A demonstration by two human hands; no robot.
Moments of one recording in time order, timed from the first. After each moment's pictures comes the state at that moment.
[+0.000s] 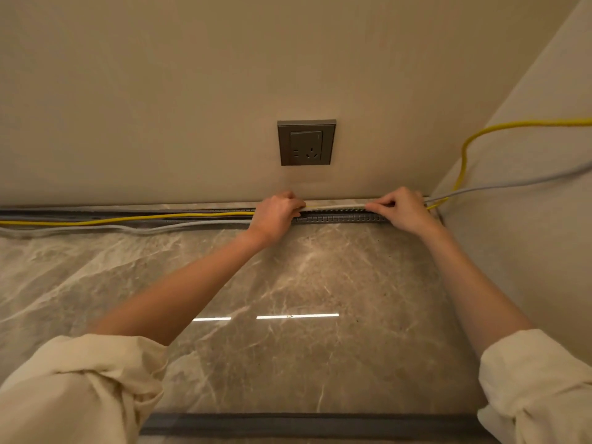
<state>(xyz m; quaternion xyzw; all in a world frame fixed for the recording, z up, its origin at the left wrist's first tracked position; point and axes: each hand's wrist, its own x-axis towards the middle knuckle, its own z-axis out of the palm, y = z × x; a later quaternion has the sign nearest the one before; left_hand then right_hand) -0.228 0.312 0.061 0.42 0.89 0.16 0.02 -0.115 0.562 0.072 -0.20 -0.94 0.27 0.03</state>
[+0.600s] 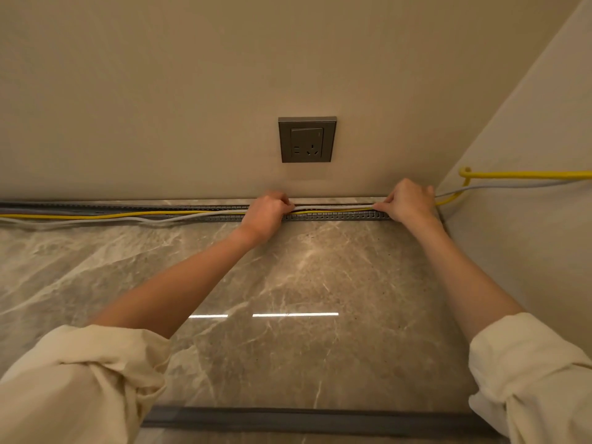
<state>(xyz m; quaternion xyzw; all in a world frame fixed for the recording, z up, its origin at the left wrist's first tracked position) -0.239 0.298 0.047 0.42 0.90 0.13 0.01 -0.128 0.557 0.084 -0.33 -0.94 0.07 -0.04</state>
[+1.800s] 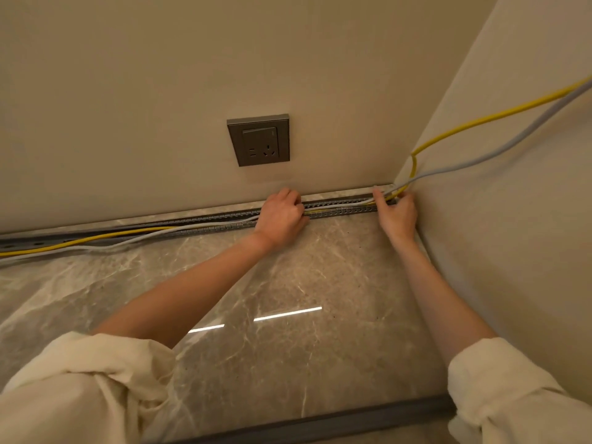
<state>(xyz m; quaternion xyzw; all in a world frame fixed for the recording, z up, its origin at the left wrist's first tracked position) -0.209 0.377 0.037 0.51 0.85 0.08 -0.05 -0.079 0.567 0.043 -0.50 -0.74 0.38 0.24</state>
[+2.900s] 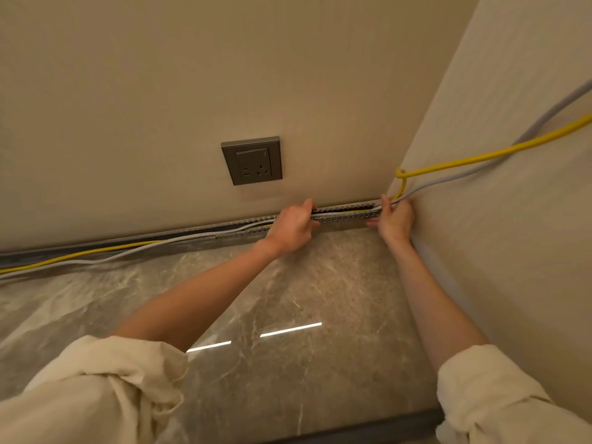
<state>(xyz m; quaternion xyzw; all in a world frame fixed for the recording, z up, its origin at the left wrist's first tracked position) -0.201 0.410 0.054 0.48 0.85 0.21 0.07 -0.088 0.588 0.044 -0.47 -0.66 0.51 0.28</state>
